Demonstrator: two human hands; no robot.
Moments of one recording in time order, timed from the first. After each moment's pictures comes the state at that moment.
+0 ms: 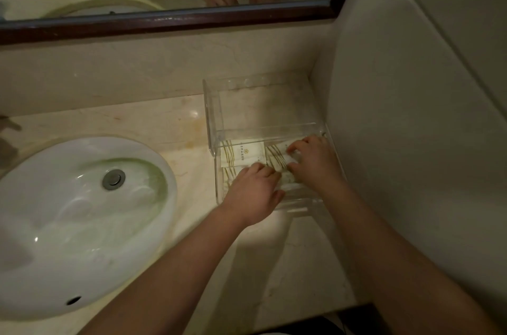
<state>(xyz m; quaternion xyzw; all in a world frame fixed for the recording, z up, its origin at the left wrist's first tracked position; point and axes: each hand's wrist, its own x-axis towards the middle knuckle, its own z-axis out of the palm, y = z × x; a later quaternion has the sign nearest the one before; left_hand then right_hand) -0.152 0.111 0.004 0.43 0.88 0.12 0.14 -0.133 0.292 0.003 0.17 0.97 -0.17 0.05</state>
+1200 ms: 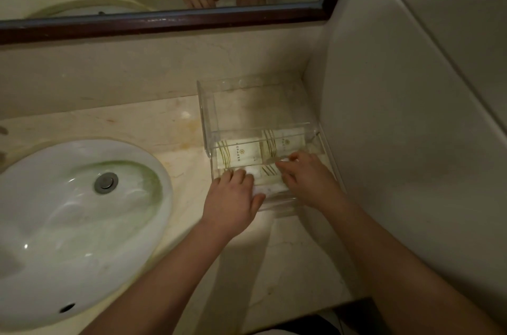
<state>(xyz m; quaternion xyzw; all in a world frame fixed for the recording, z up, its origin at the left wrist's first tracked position) -0.142 0.078 0.001 0.34 0.93 0.08 0.11 -0.103 0.280 0.003 0.10 0.97 -0.18 0.11</state>
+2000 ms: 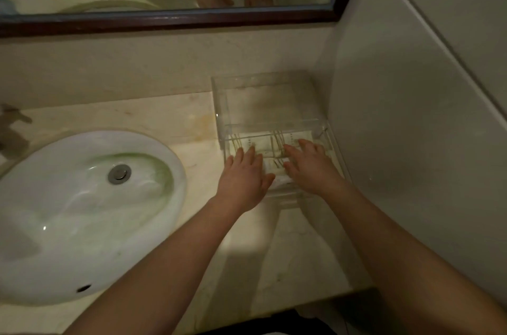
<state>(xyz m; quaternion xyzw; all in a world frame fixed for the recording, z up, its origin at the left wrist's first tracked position) -0.156 0.081 0.006 0.32 0.93 0.08 0.17 -0.113 0.259 0.017 0.15 0.97 -0.14 0.16</state>
